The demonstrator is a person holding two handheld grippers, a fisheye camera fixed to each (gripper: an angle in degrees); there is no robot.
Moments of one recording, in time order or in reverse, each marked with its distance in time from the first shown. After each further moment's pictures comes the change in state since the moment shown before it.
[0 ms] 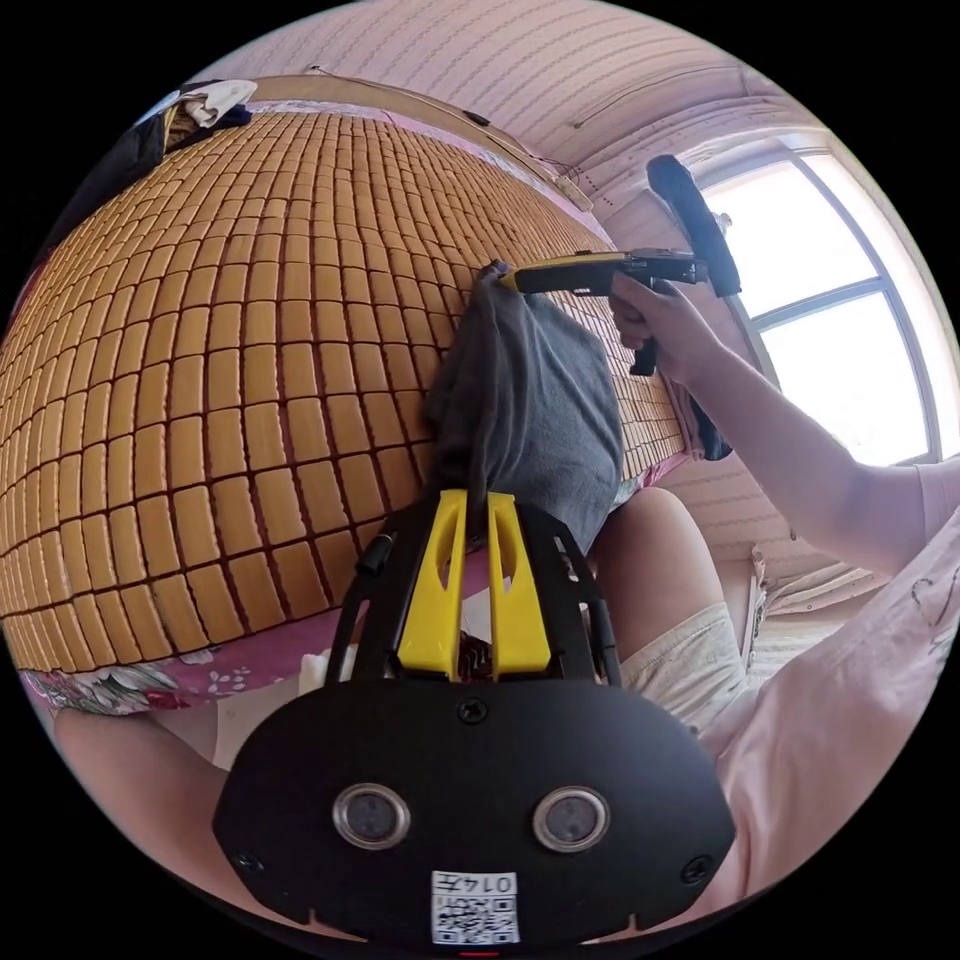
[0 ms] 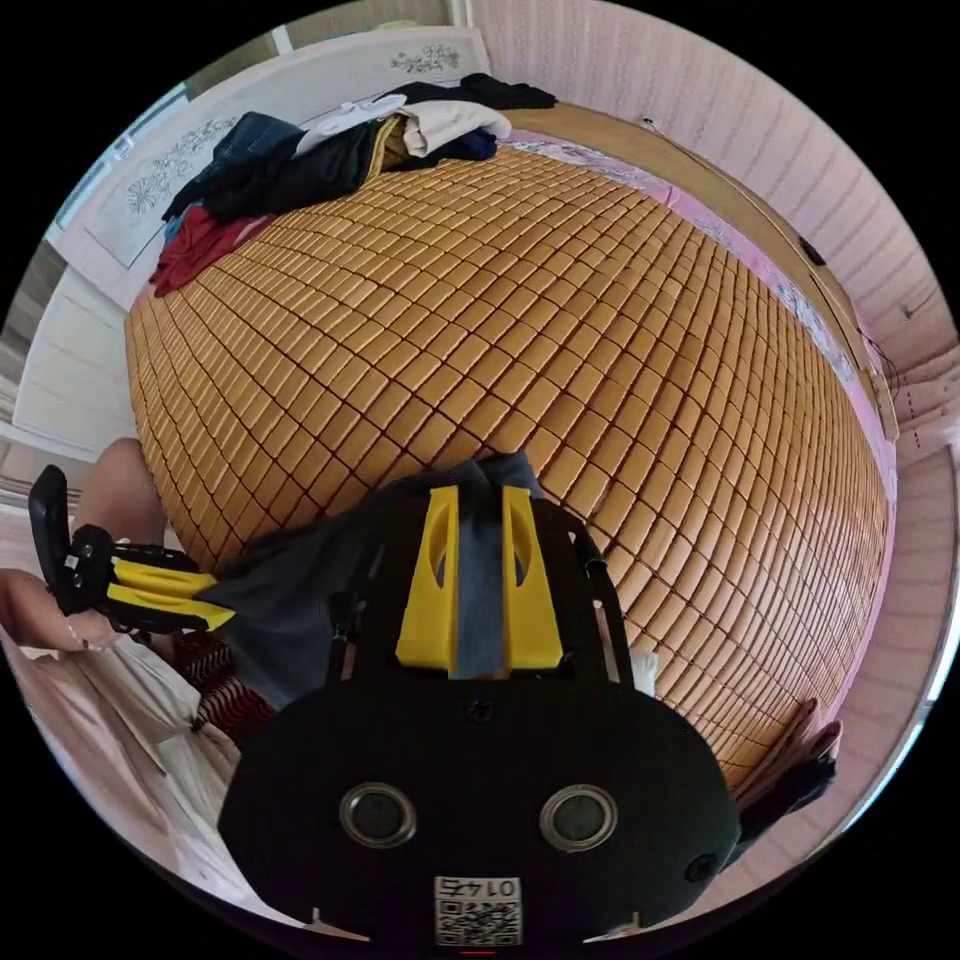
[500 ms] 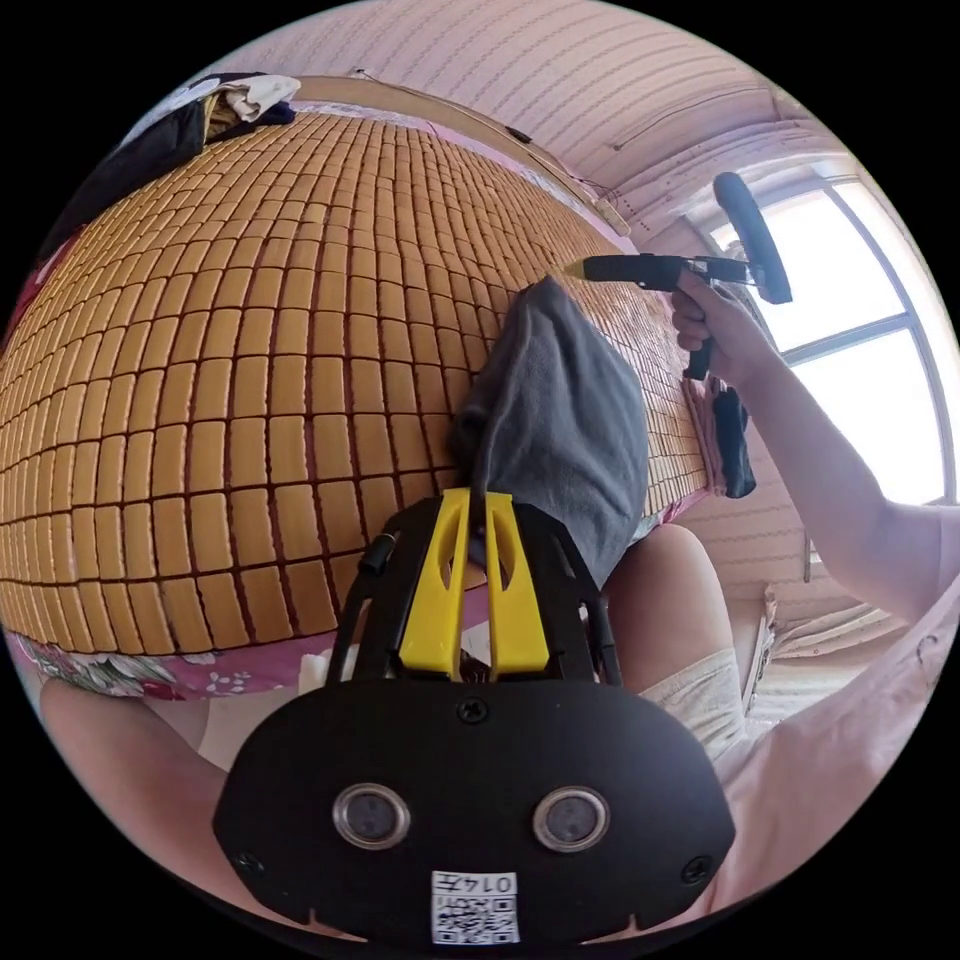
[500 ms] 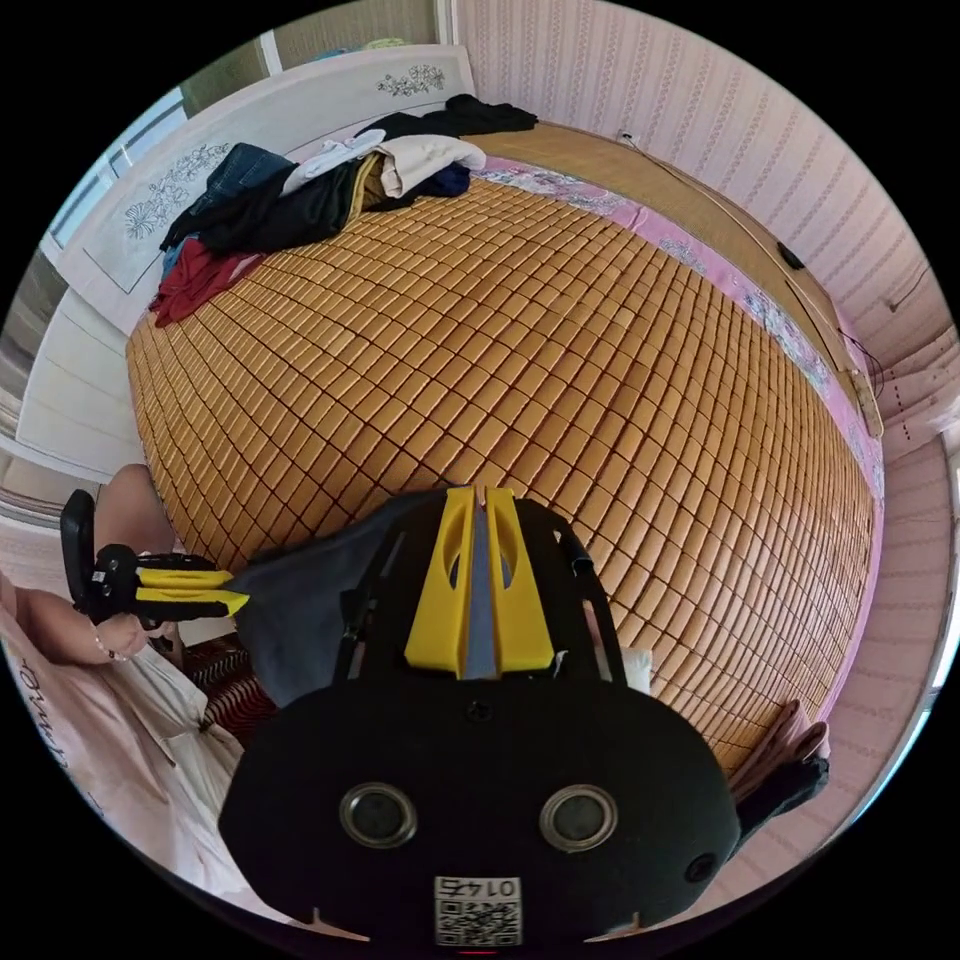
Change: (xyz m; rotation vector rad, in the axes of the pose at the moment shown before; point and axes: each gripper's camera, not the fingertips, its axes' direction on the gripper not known) left arm -0.004 -0.010 -0.008 0.055 -0.033 -0.096; right arm -0.018 -0.003 -0.006 0.009 -0.077 0.074
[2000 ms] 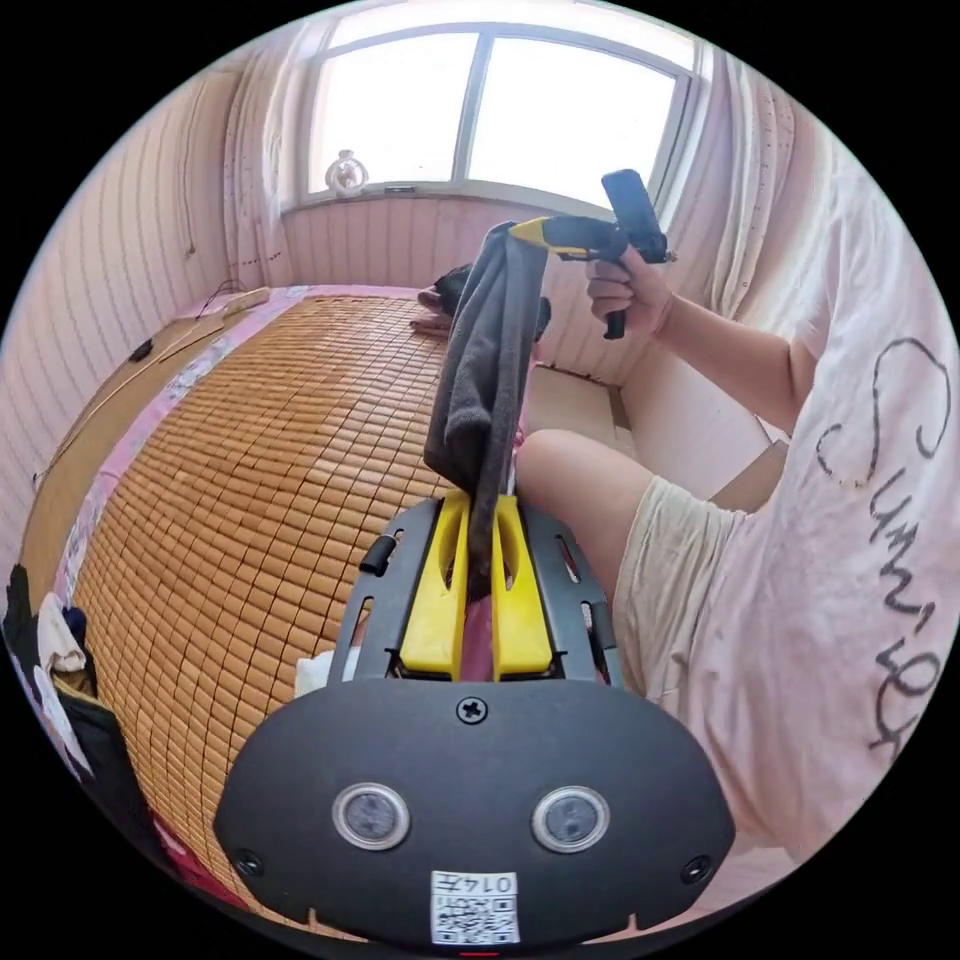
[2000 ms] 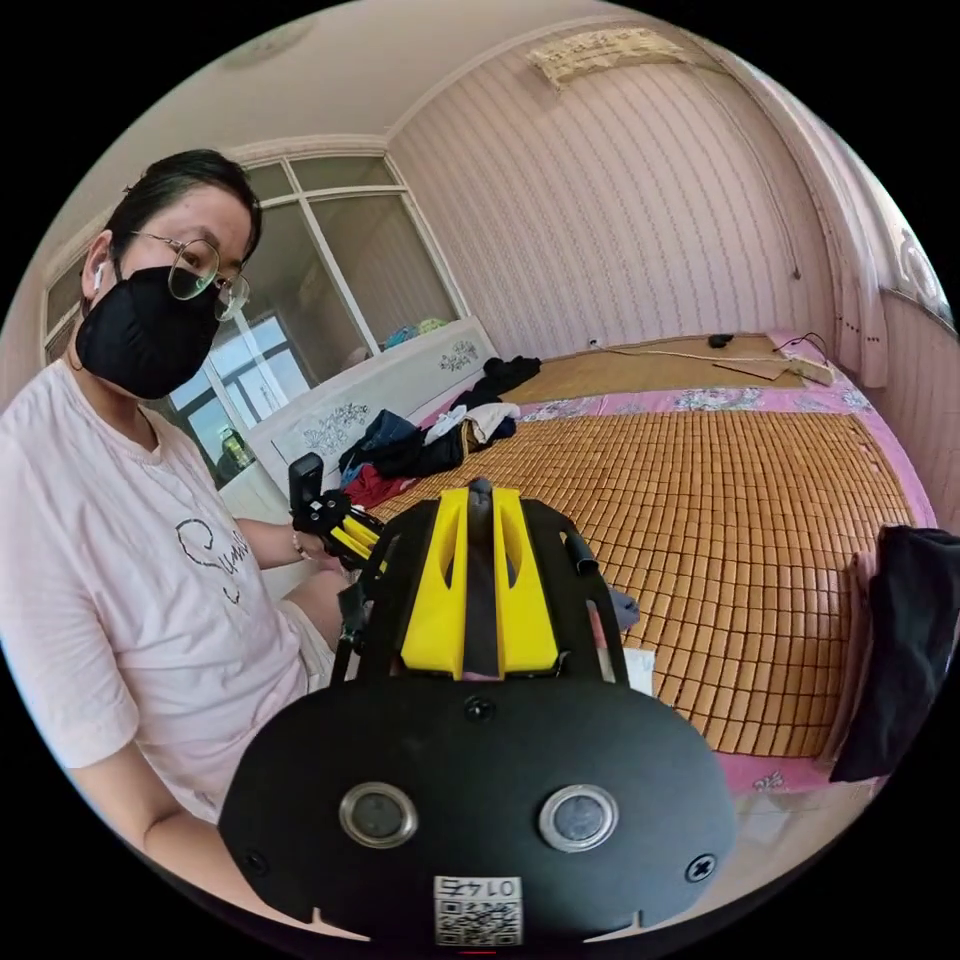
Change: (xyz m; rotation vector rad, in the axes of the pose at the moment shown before) left arm 0.227 -0.013 -0.059 -0.072 0.086 1.131; right arm 0.030 0.418 -0.196 0.885 -0.280 0.197
